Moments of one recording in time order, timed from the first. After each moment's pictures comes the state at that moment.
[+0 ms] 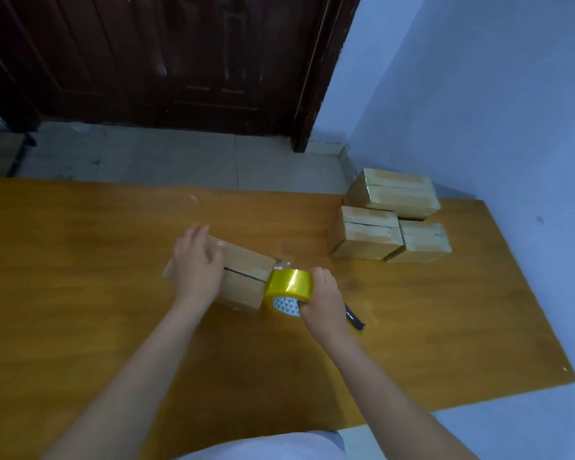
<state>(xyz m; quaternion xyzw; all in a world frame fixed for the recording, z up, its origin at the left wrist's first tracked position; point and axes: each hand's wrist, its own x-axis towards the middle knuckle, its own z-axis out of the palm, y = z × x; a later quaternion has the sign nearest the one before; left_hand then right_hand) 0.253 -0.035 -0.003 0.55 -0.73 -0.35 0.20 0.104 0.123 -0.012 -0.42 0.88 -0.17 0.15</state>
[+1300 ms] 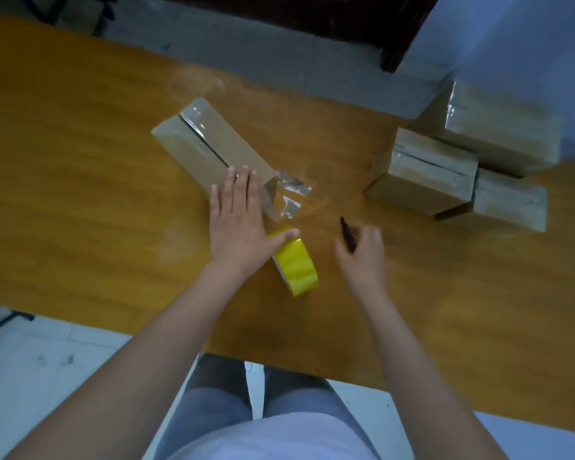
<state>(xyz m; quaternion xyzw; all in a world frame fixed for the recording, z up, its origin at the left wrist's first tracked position) 0.194 0.075 -0.042 0.57 -0.82 -0.11 -0.02 0.021 0.168 -0.071 -0.38 0.86 -0.22 0.27</state>
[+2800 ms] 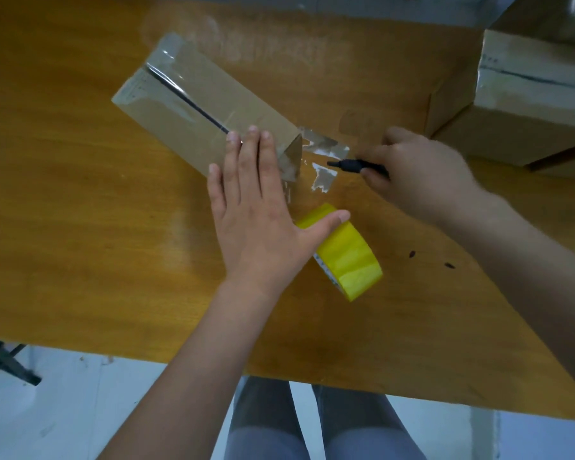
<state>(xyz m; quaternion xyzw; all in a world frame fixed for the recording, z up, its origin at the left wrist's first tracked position) 0.198 0.079 -0.059 0.58 -0.81 -0.09 0.10 0.007 0.085 -0.052 -0.68 0.72 0.05 0.12</state>
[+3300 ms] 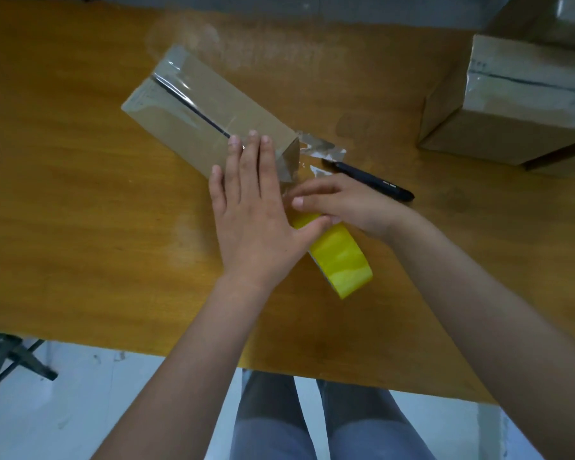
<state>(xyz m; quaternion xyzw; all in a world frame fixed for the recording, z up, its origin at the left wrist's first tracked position) 0.198 0.076 -0.058 0.56 -0.82 -0.09 0.07 0.048 0.082 -0.077 -0.43 0.56 -0.25 0.66</state>
